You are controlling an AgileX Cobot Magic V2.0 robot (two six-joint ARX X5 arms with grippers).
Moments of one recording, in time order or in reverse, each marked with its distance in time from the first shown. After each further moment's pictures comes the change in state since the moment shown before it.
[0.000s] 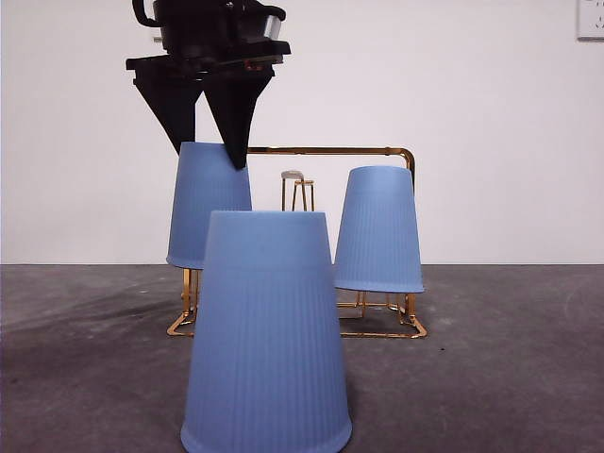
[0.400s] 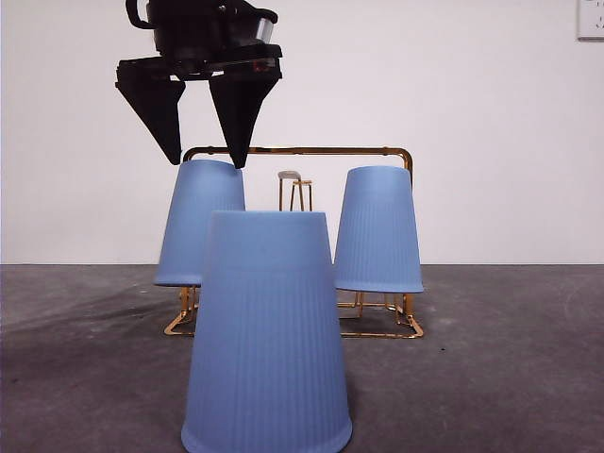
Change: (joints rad) left arm 0.017 0.000 0.000 -0.002 -0.001 0.003; right arm 0.000 0.000 0.000 0.000 0.000 0.000
